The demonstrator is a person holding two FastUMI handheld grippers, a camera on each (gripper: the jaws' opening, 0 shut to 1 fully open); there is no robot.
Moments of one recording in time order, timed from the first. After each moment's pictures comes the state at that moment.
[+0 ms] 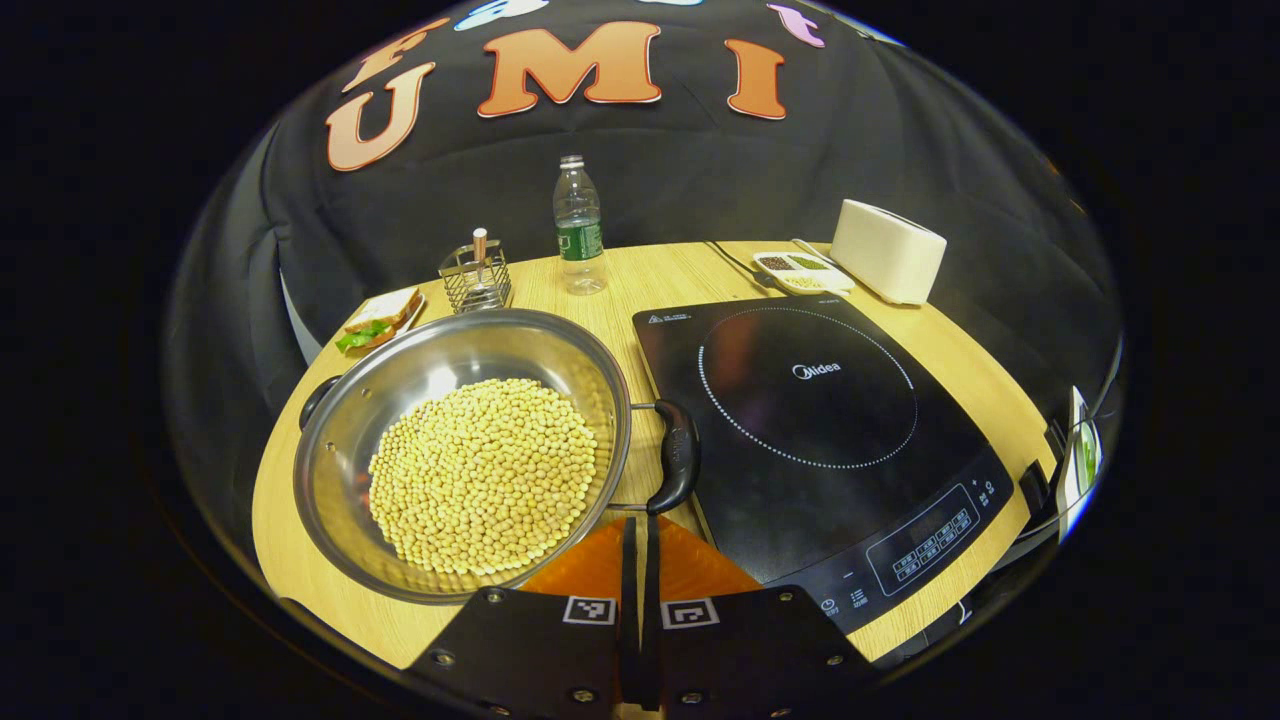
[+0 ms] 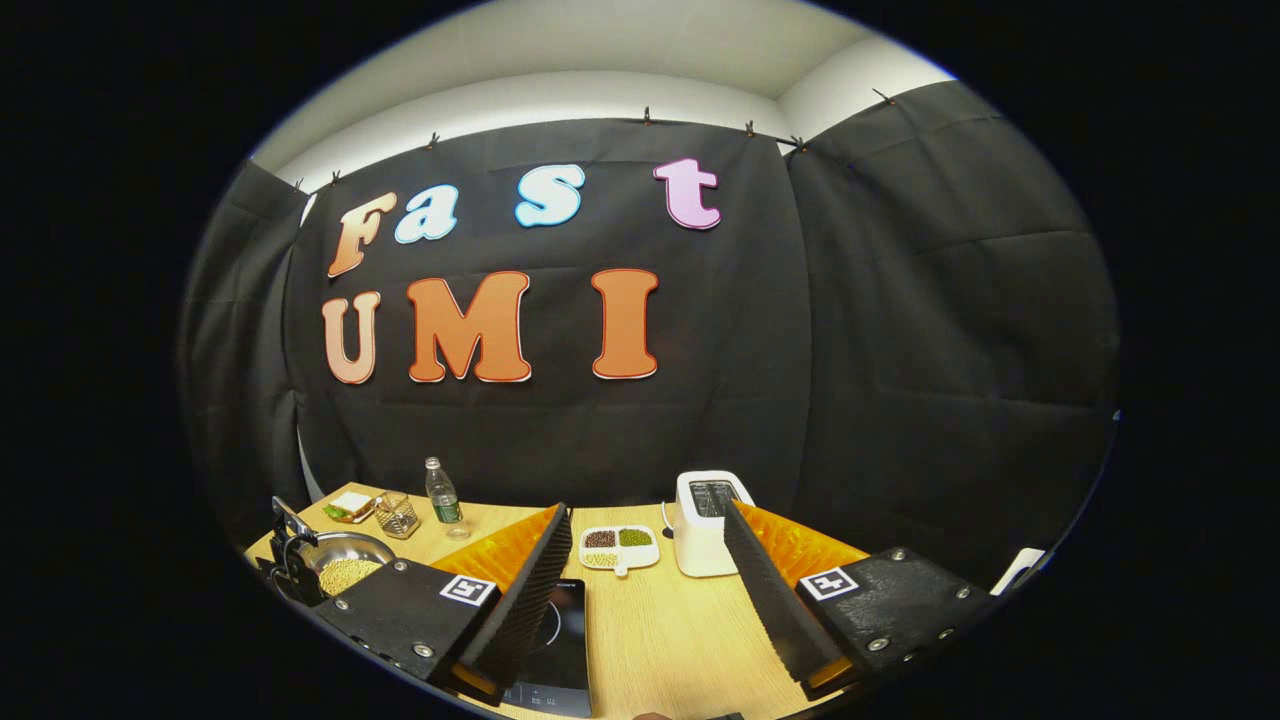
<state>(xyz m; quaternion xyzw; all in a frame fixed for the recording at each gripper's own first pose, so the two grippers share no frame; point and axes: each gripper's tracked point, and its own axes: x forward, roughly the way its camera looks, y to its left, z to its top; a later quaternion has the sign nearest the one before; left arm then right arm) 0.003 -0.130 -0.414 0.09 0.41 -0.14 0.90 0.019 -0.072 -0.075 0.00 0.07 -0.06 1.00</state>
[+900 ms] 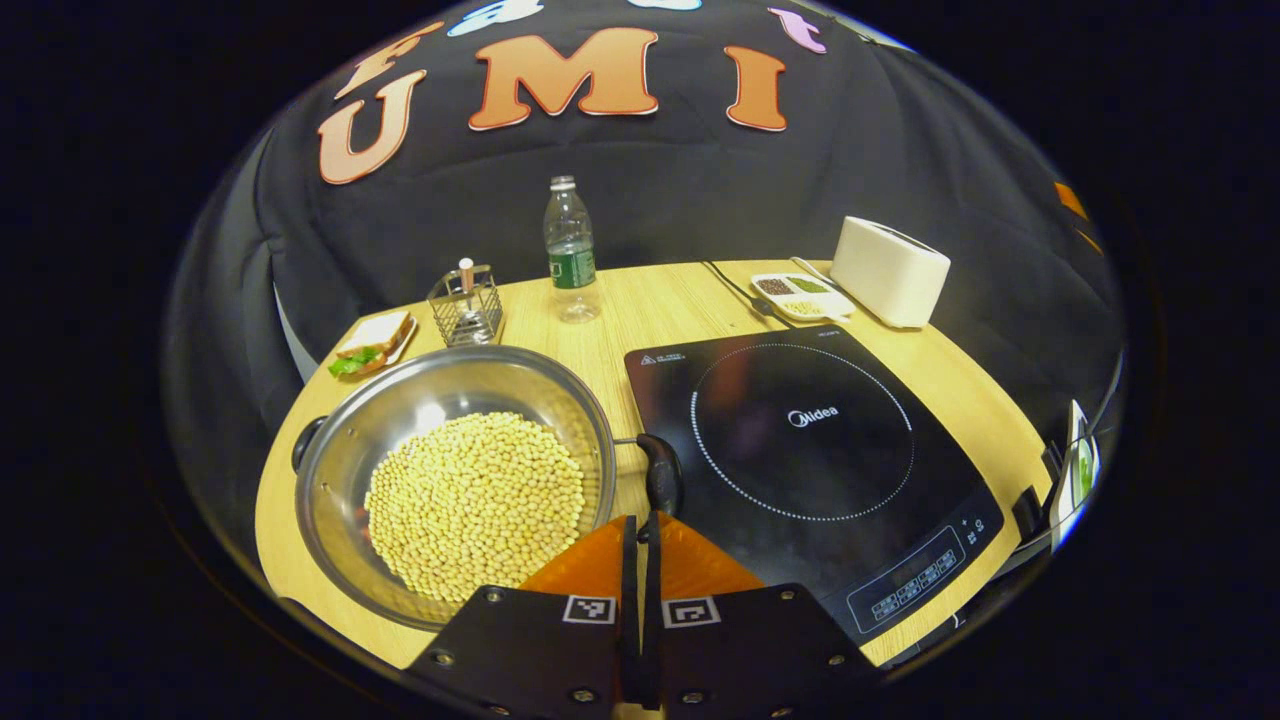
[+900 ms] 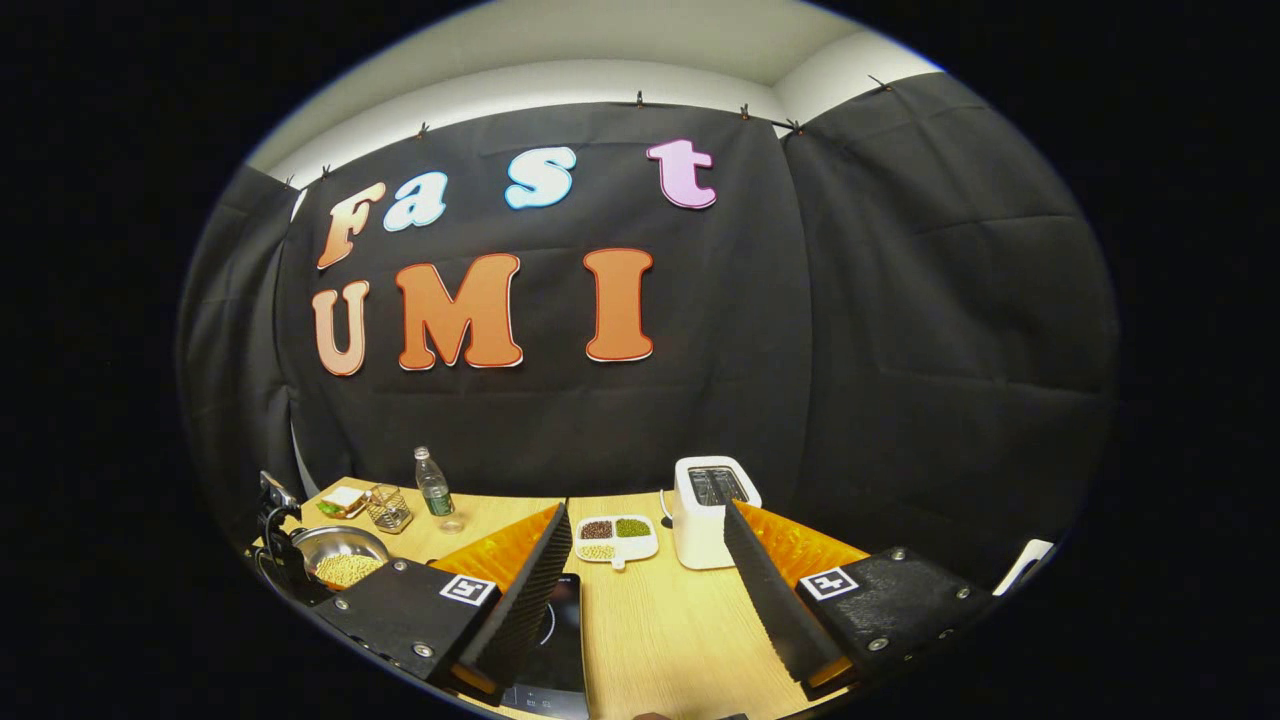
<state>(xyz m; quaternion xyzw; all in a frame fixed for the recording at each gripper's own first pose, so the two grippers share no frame) 0.027 -0.151 -0.407 0.08 0.40 -0.15 0.90 0.035 -0.079 -0.099 0.02 0.10 -0.06 0.99</state>
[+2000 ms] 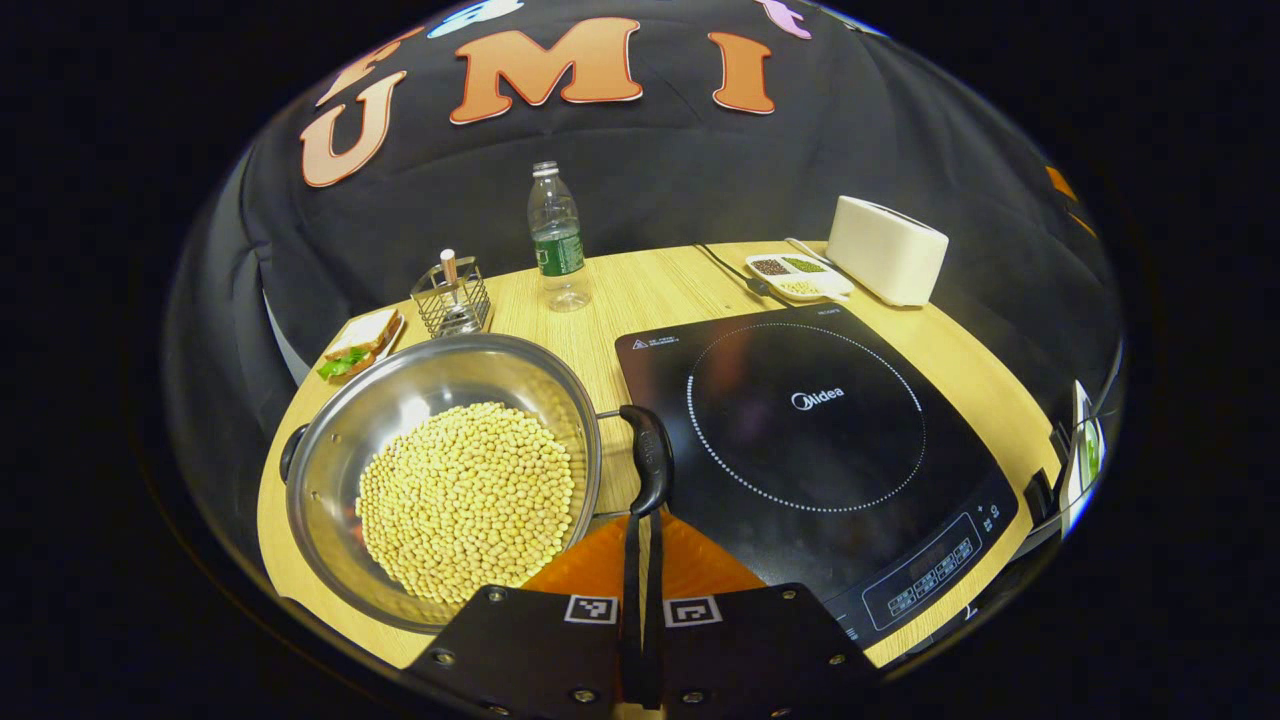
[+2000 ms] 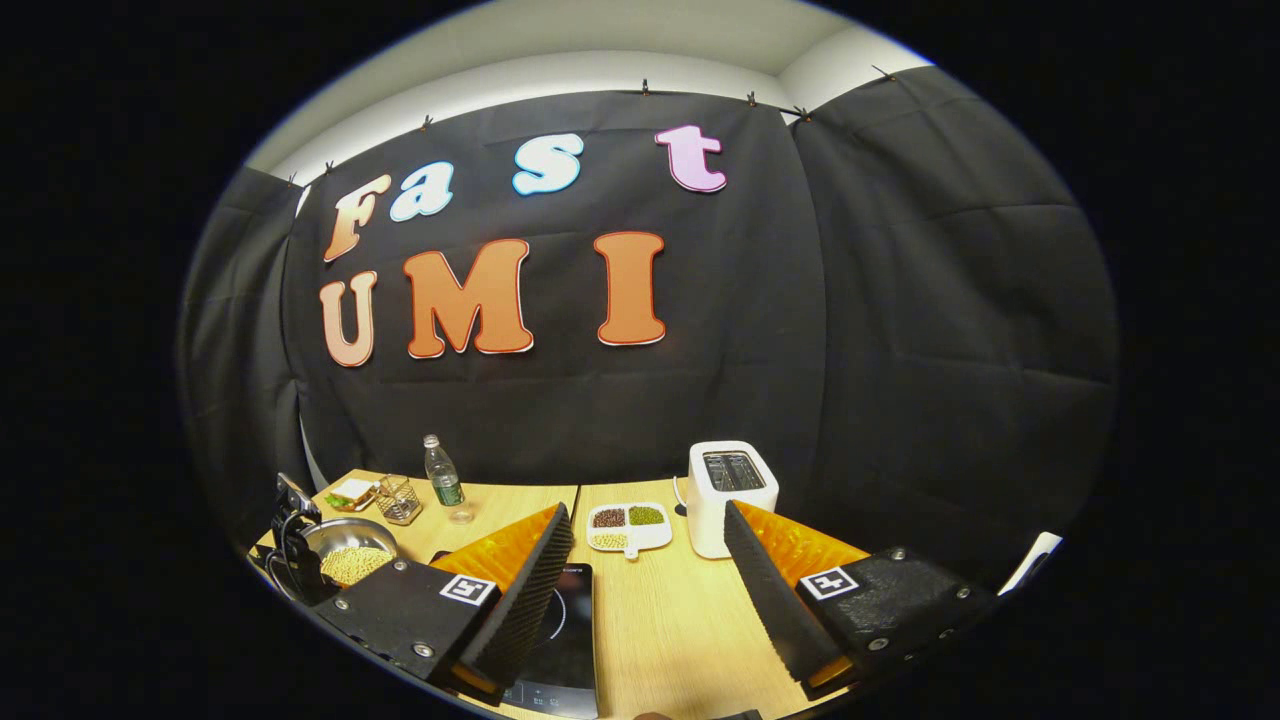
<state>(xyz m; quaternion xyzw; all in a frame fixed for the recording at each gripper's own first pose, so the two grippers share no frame) 0.037 -0.150 -0.417 0.12 0.40 -0.15 0.89 0.044 -0.069 -0.115 0.02 0.11 -0.05 0.99</state>
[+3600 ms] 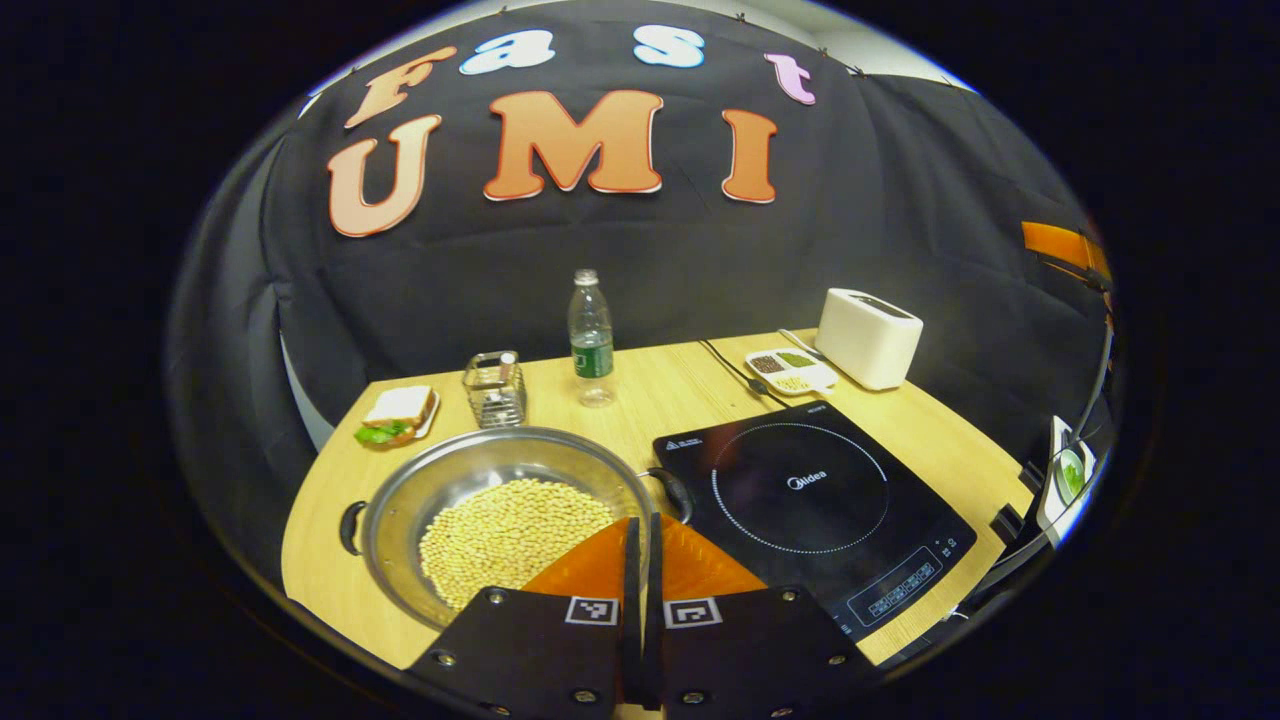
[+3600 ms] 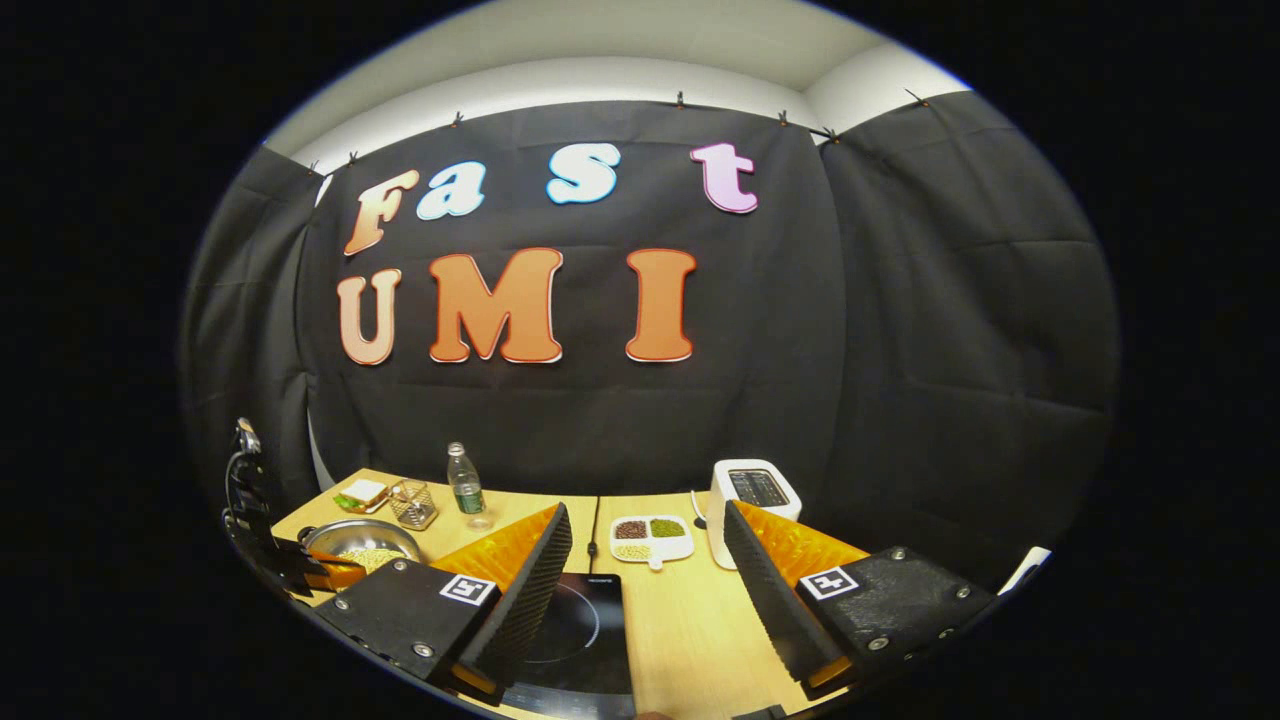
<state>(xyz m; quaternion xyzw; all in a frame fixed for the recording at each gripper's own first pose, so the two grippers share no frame) 0.051 -0.100 -0.298 0.07 0.29 -0.16 0.94 0.036 0.004 -0.081 -0.01 0.09 -0.02 1.00</state>
